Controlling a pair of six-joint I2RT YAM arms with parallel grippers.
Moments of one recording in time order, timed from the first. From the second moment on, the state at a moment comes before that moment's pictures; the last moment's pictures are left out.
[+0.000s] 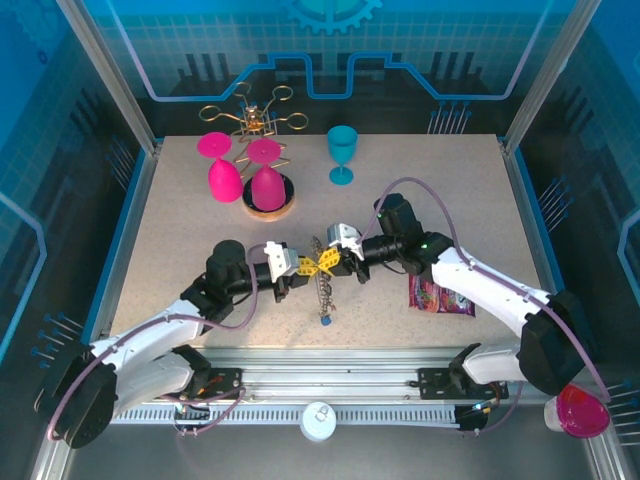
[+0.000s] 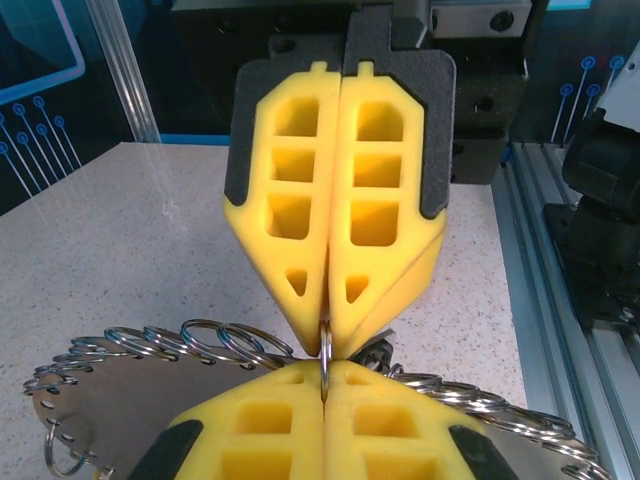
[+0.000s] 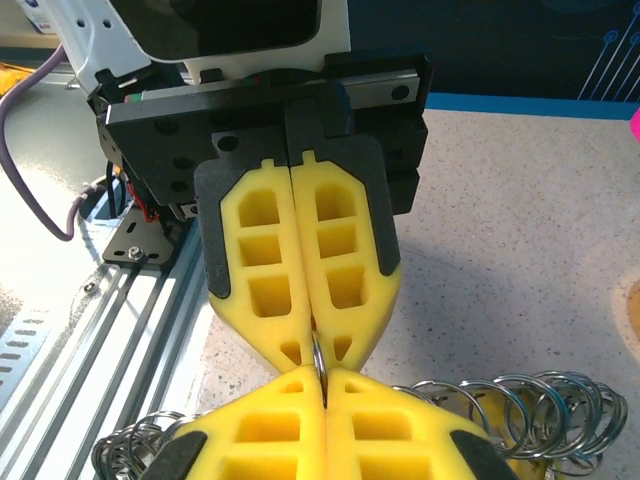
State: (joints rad) left arm -0.56 1.02 0.42 0.42 0.67 0.20; right arm 0.62 1.34 0.94 -0.24 -0.88 -0.56
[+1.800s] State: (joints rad) left arm -0.57 1.00 0.49 0.24 0.61 0.33; right arm 0.63 1.38 0.99 -0.35 -0.84 -0.59
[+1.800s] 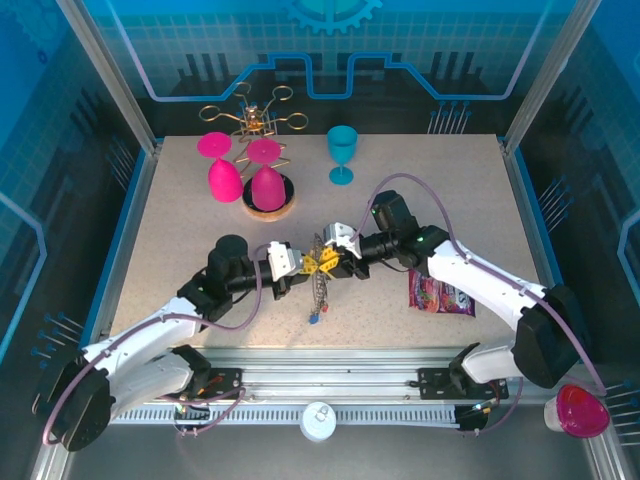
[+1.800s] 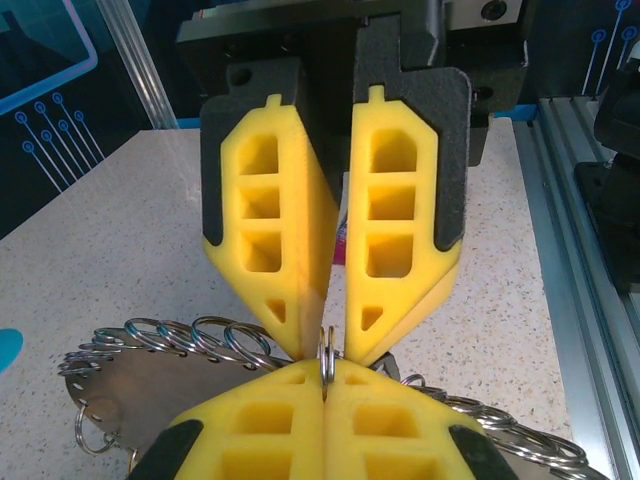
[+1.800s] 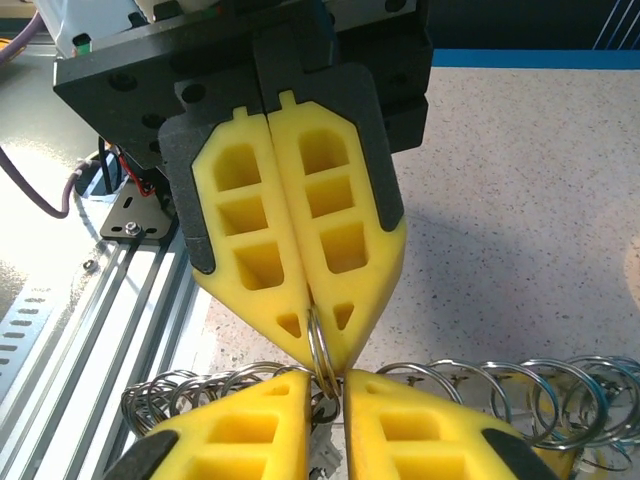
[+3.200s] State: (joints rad) left arm -0.57 1.02 0.54 0.07 0.59 0.38; right arm 0.70 1.45 1.15 -0.62 -0.65 -0.69
